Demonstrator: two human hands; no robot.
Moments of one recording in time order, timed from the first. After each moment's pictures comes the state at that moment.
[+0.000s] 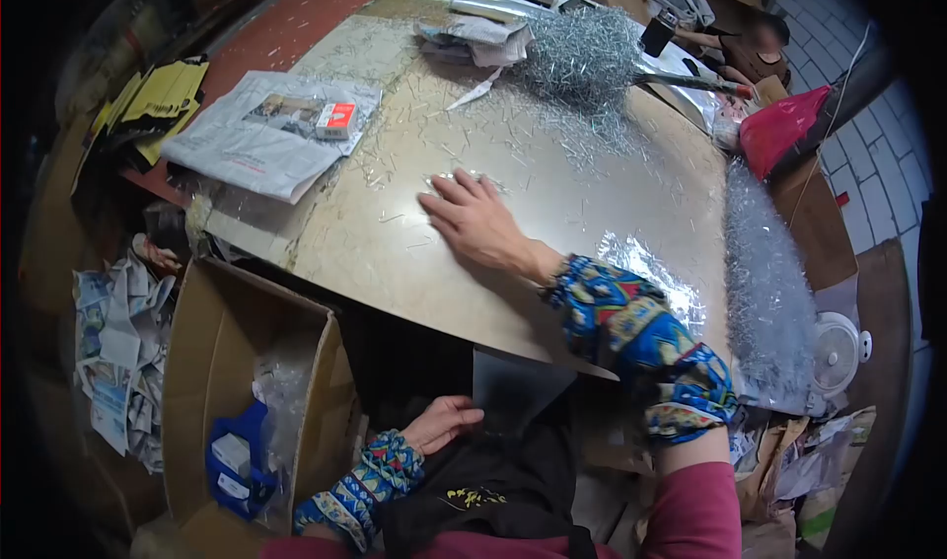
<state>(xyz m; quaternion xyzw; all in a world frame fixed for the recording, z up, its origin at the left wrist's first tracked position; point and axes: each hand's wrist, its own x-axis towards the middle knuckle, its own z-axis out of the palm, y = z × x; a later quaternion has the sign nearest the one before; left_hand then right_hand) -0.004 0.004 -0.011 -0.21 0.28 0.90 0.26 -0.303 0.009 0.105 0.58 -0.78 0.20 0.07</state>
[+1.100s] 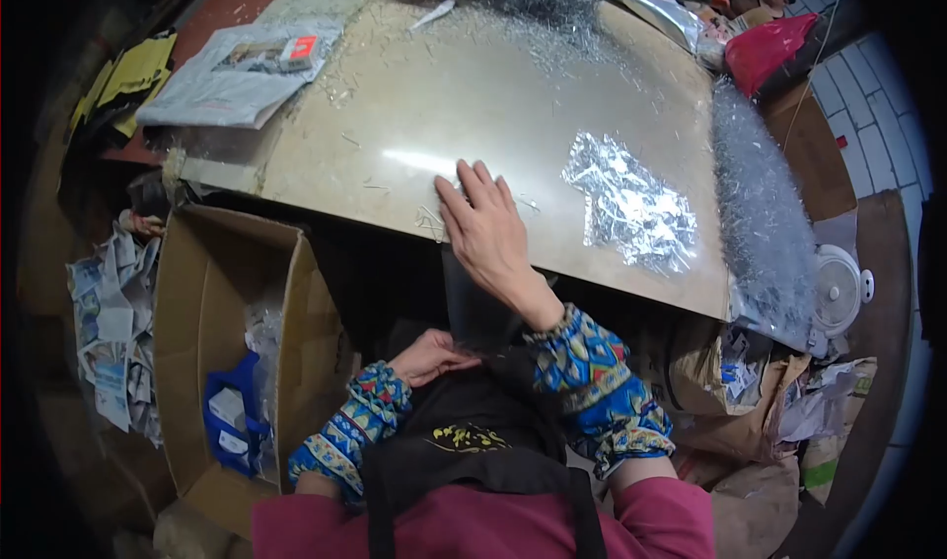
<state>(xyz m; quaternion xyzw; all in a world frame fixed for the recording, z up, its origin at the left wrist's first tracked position) 0.009 0.018 -0.022 -0.19 0.30 0.88 0.32 -0.172 0.095 0.104 0.40 -0.87 0.25 0.14</state>
